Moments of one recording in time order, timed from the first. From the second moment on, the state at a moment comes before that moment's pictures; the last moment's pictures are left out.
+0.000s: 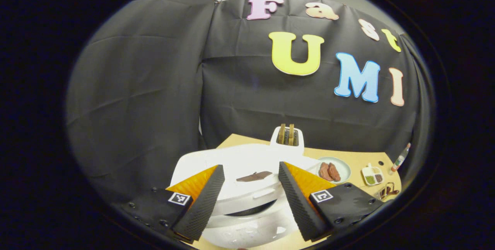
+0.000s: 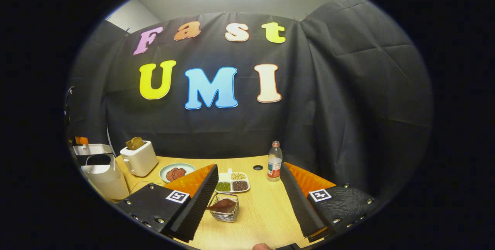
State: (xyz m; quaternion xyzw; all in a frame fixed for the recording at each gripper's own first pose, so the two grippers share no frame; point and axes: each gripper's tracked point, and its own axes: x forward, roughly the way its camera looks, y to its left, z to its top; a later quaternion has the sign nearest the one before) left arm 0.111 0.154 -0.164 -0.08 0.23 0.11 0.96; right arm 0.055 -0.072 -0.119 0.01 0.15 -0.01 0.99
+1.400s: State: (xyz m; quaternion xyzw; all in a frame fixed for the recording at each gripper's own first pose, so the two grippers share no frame) left arm 0.081 0.132 -0.232 -0.02 0.24 0.08 0.97; right arm 0.051 0.003 -0.098 0.01 0.13 0.07 0.99
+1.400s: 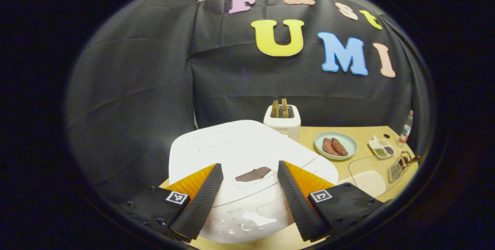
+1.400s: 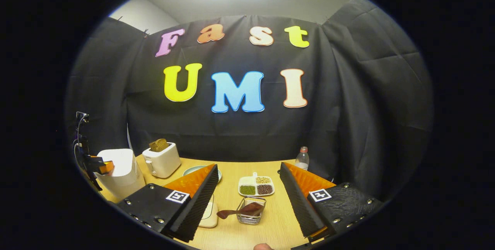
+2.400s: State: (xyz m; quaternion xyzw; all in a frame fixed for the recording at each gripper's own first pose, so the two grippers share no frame) left arm 0.053 0.099 0.018 -0.04 0.01 0.06 1.00; right arm 0.038 0.049 -0.014 0.00 0.07 0.10 0.99
